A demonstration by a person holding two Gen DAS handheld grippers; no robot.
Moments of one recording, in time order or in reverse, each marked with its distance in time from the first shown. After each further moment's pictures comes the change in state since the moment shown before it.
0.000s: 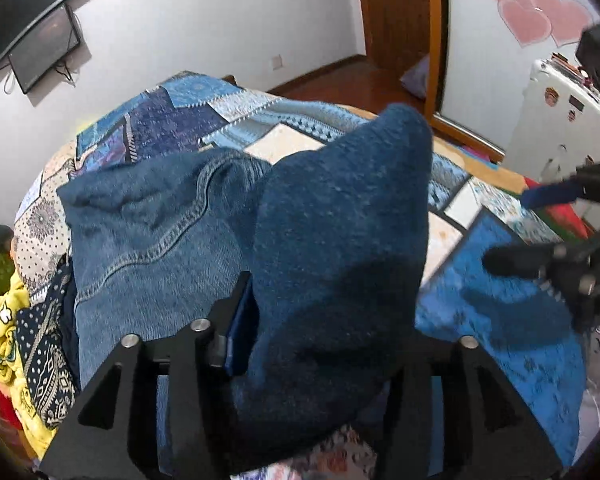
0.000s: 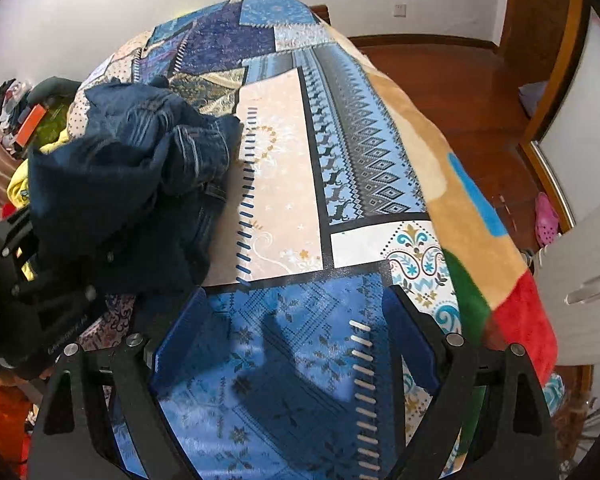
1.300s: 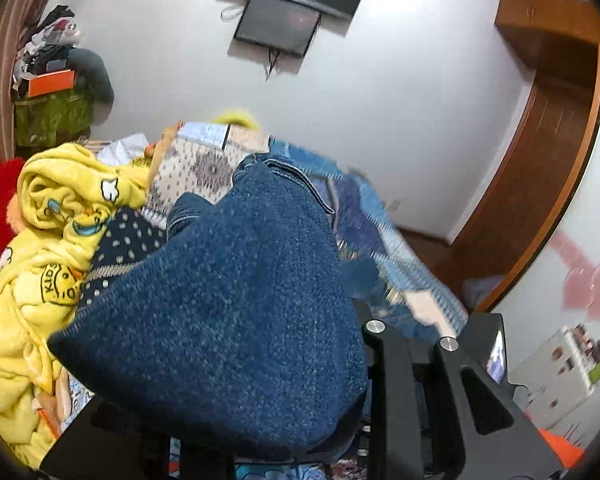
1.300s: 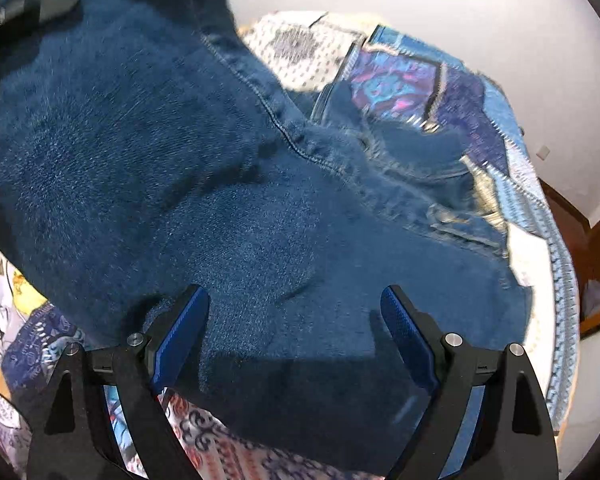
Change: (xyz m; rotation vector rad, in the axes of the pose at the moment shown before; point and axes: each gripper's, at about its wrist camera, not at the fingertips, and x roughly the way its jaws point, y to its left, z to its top) left arm -0.135 0.275 -0.103 -0.764 -0.377 0.067; right arm 0.103 0.282 0.021 -0.580 -0.026 0.077
